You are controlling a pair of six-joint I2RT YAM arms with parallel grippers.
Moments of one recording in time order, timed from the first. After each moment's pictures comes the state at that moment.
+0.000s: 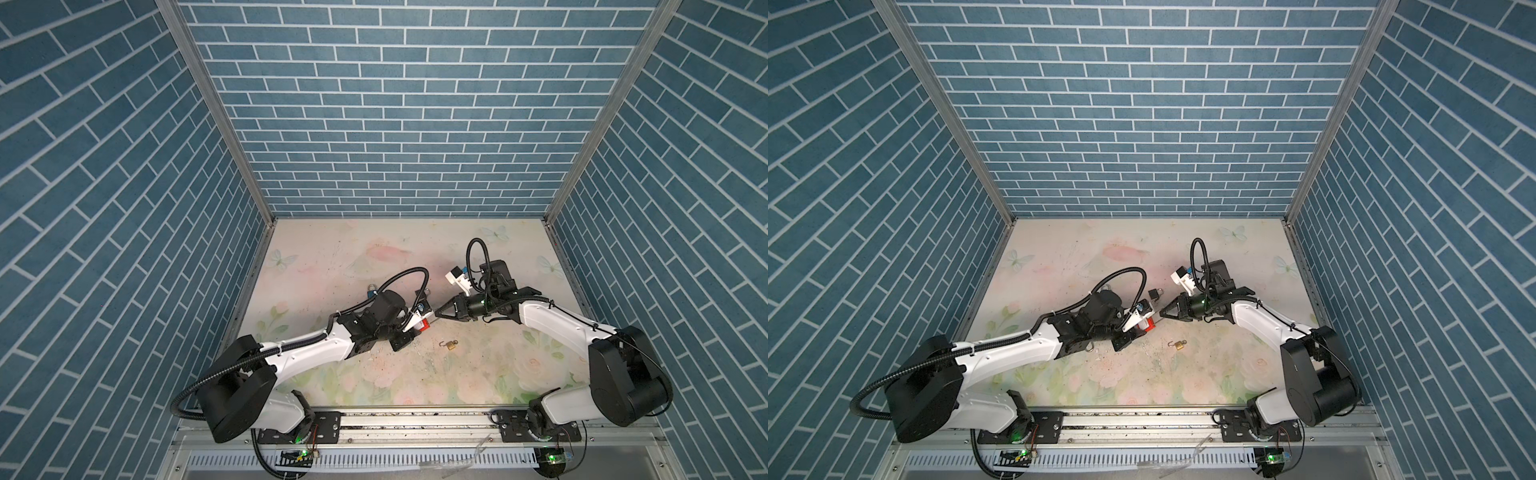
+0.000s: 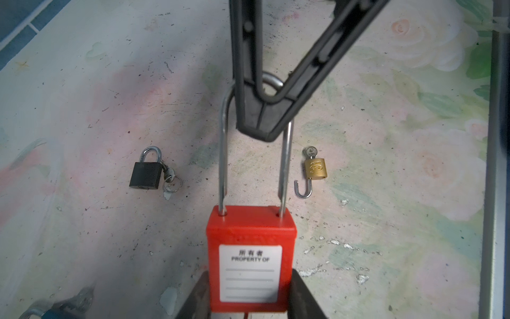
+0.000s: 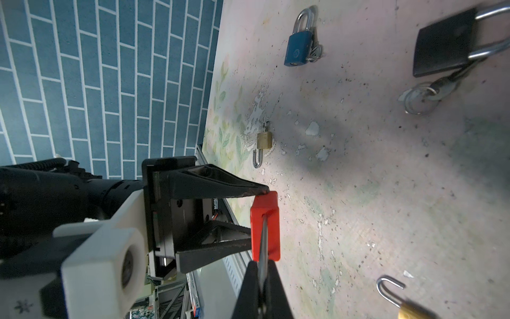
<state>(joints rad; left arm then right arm) -0.86 1.39 0.73 -0.08 0.18 0.25 0.47 1.44 0.82 -0.28 -0.96 0.44</state>
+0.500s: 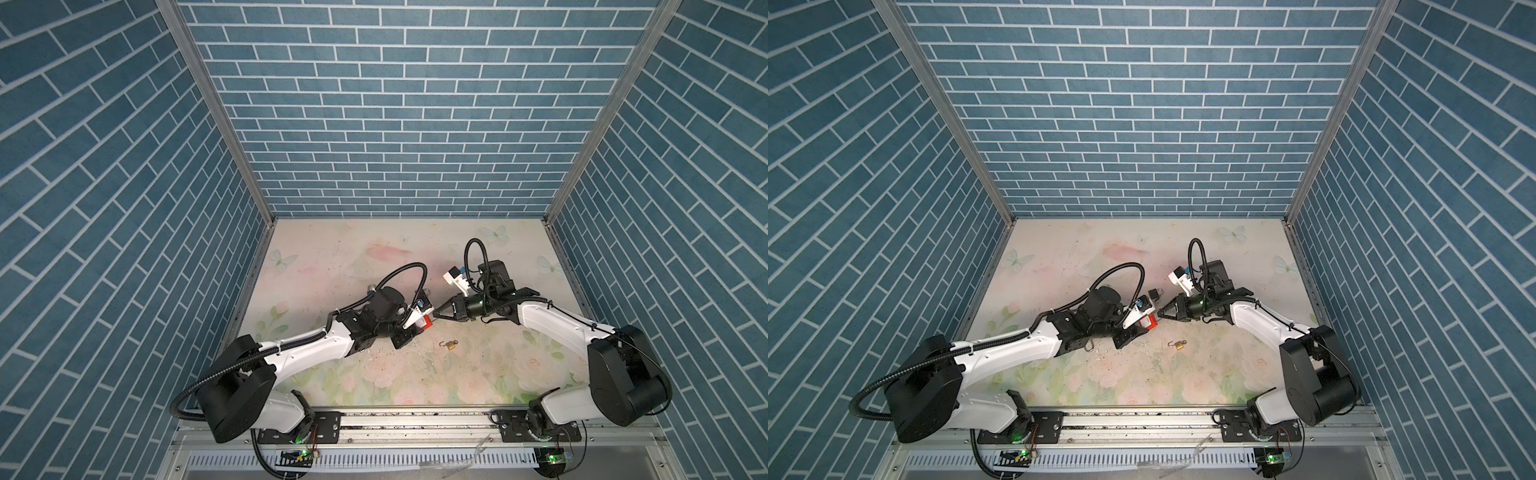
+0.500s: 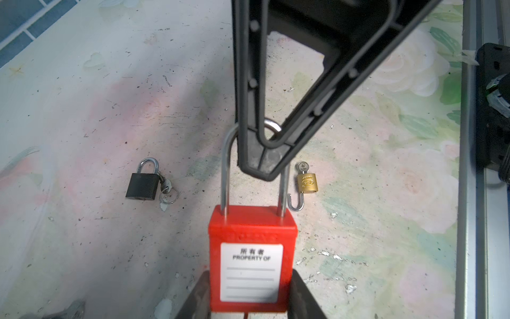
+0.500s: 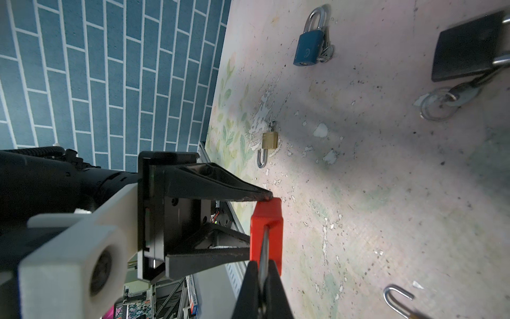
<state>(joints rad) -0.84 1.39 0.75 -0.08 0.22 0.22 0.48 1.44 0.81 -0.26 -0.97 0.43</state>
